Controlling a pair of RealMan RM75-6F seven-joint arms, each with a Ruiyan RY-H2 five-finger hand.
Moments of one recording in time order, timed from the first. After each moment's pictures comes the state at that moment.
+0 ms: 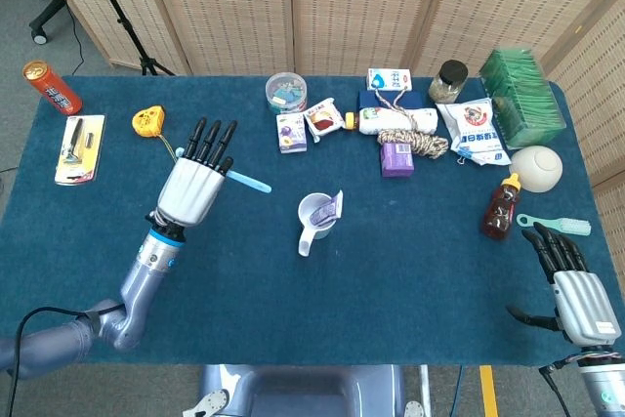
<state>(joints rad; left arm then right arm) -0.78 -1.62 -0.19 -1.24 1.49 1.37 0.61 0.10 -0.97 0.03 -1.81 -1.54 1.42 0.16</state>
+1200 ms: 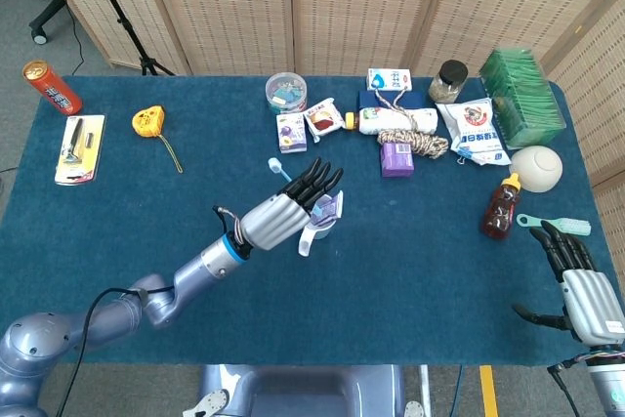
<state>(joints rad) -0.98 -1.82 -0.15 -0.96 1.76 1.30 0.93 0.10 -0.95 0.03 -1.79 -1.54 1.42 0.23</state>
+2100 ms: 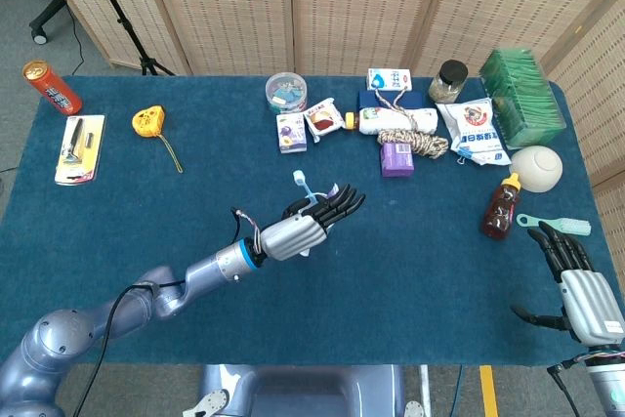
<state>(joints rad) -1.05 -1.87 -0.08 -0.81 1.87 1.30 1.00 0.10 -0.94 0.03 -1.79 -1.55 1.42 0.25</state>
